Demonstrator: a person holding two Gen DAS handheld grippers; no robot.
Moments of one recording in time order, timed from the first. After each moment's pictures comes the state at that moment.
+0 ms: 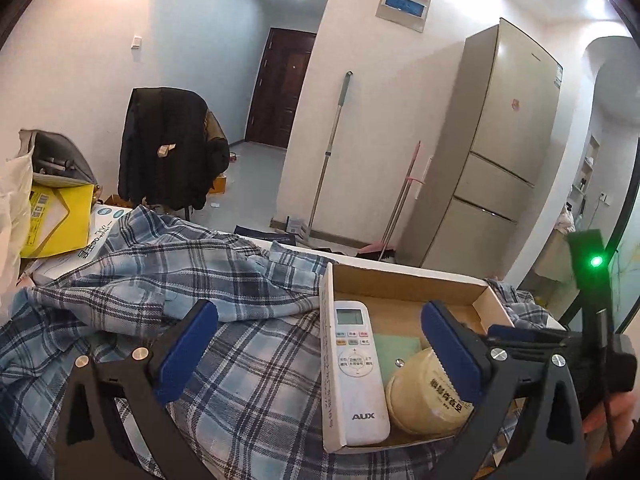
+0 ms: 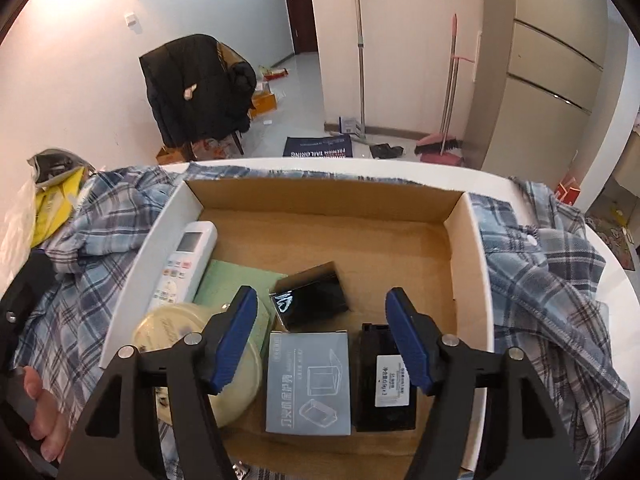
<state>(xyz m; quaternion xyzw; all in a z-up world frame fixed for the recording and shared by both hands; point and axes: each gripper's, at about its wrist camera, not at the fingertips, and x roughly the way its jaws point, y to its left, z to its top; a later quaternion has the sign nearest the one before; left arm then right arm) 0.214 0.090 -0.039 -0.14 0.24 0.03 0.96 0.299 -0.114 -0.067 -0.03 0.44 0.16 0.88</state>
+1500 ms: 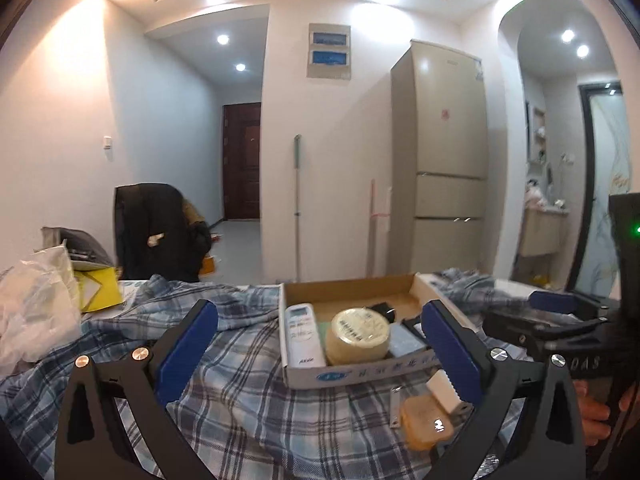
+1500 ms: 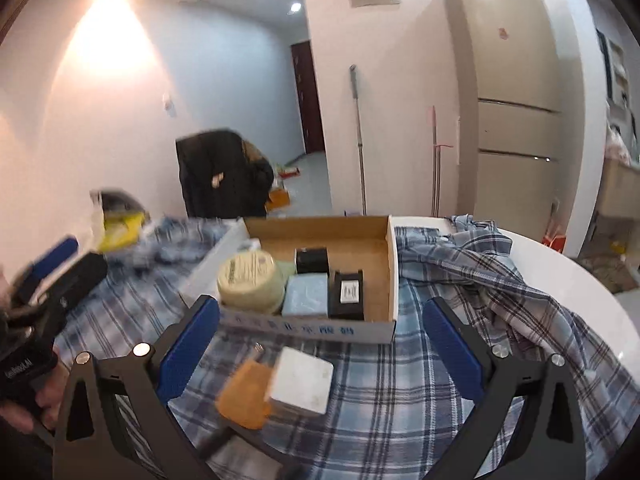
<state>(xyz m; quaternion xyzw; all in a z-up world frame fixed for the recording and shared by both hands) 0.075 0.010 -0.004 0.00 0.13 0.01 0.99 0.131 -0.193 -0.030 0.00 0.26 0.18 0.95</state>
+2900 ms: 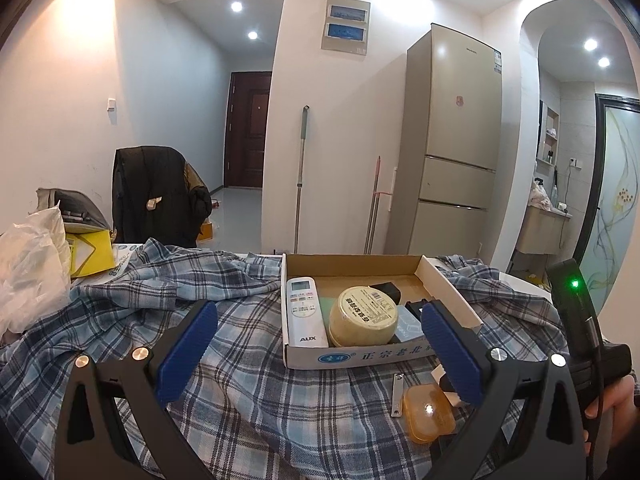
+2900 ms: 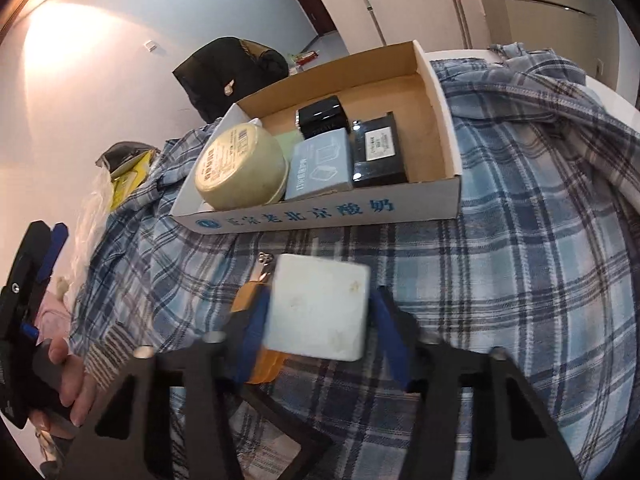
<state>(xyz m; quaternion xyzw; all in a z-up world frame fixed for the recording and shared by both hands) 0.092 0.026 -0.015 -0.05 0.18 0.00 0.98 0.190 -0.194 -0.106 0.10 0.49 0.25 0.83</state>
